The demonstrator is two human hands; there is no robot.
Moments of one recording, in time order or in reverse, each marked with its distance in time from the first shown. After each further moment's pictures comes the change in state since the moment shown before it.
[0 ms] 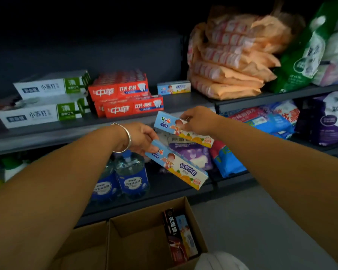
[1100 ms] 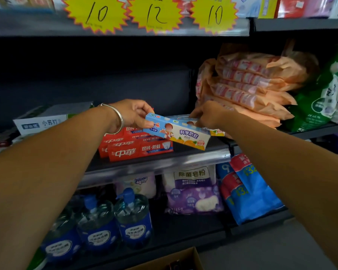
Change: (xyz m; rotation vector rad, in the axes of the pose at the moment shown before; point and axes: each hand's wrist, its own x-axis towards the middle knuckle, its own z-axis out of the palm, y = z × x) left_hand 0.040 0.075 -0.131 0.062 0.307 0.237; right_hand 0.121 -0.014 -0.083 -0.163 0.099 0.013
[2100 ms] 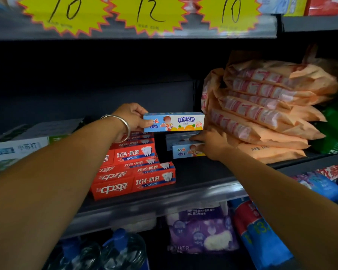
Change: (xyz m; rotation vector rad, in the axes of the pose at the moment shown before) left_hand 0.113 -0.018 -0.009 -0.157 0.310 -0.035; right_hand 0.104 0.057 0.063 -0.152 0.055 -0.021
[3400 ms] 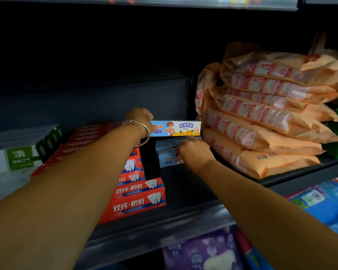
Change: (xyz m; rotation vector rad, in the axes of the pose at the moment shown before) left_hand 0.069 0.000 0.069 0.381 0.124 0.026; right_hand 0.047 -0.010 0.039 -0.436 0.060 -0.172
